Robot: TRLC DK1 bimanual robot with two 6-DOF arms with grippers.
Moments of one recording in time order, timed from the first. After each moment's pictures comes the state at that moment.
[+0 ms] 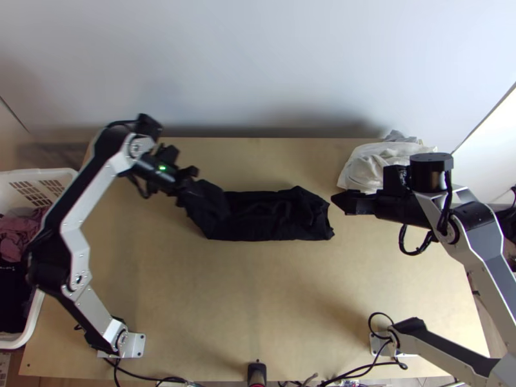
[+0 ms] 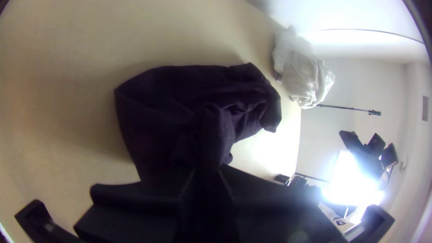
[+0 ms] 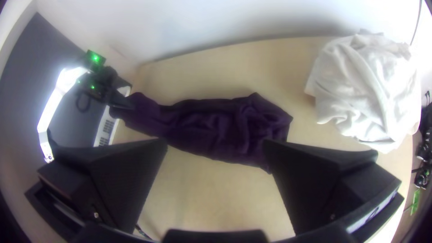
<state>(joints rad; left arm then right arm) -0.20 1.84 1.77 -1.26 0.64 -0.20 0.31 1.14 1.31 -0.89 -0.36 0.37</state>
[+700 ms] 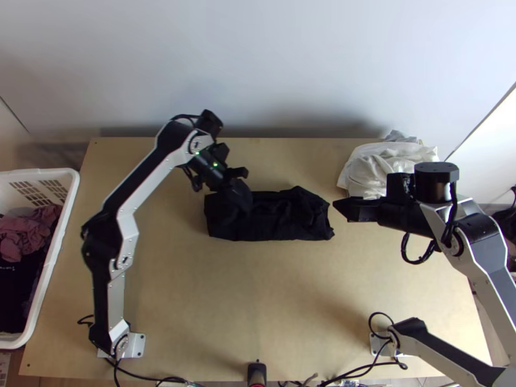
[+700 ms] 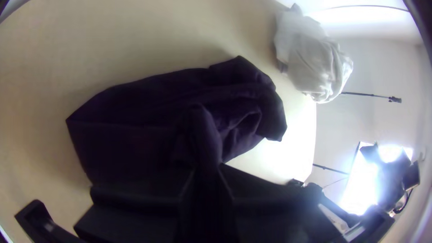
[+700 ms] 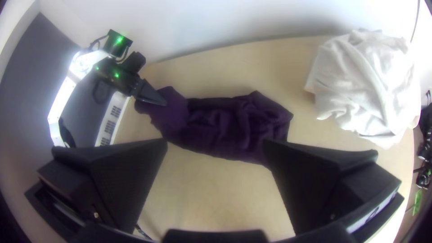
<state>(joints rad) -0.45 2.13 2.15 -1.29 0.51 -0.33 0.31 1.07 1.24 -0.87 -0.36 0.38</state>
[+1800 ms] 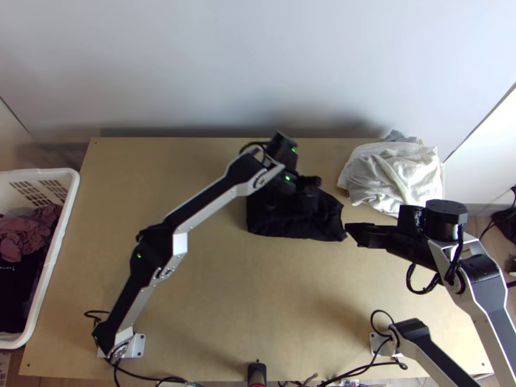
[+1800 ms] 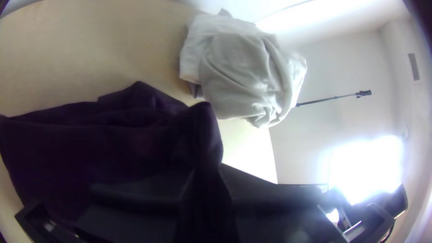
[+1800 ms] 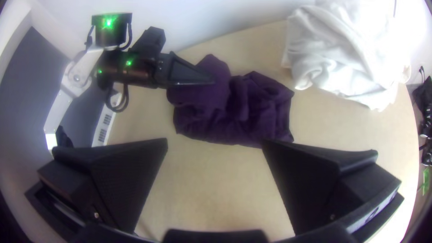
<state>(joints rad) -0.77 2.33 2.32 -0.73 0.46 -0.73 0.23 0.83 0.94 -0.80 -0.36 0.41</state>
